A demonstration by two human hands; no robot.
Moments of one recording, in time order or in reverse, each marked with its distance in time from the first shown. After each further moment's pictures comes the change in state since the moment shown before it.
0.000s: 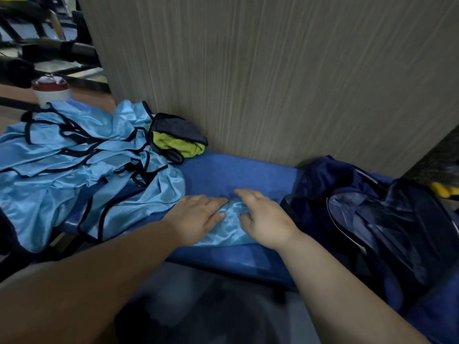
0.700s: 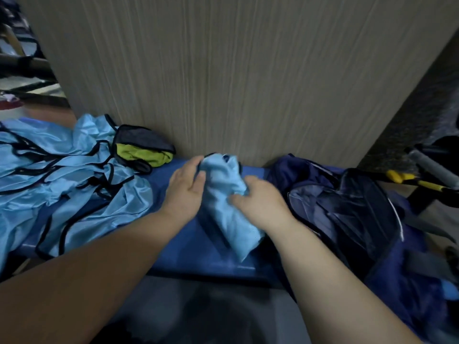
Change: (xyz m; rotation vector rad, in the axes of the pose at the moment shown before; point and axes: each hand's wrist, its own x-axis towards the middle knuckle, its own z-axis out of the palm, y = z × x) left_hand 0.044 0.053 -0.034 -0.740 0.535 -0.237; right_hand -0.032 -0.004 -0.059 0.162 0.254 0.297
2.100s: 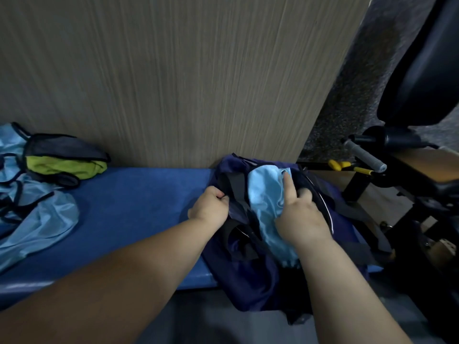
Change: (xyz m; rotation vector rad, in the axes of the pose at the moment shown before) left_hand -0.005 0.081 0.163 0.102 -0.298 -0.309; right_hand -0.051 0.147 -0.076 -0.401 0.131 0.434
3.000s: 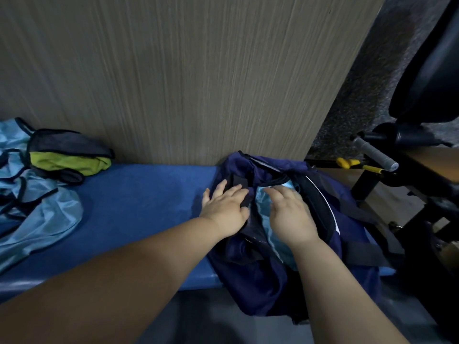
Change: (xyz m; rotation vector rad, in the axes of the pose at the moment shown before) left_hand -0.009 0.010 -0.004 0.526 -0.242 0.398; right_hand 0.027 -0.001 0.045 0.091 0.186 -0.305
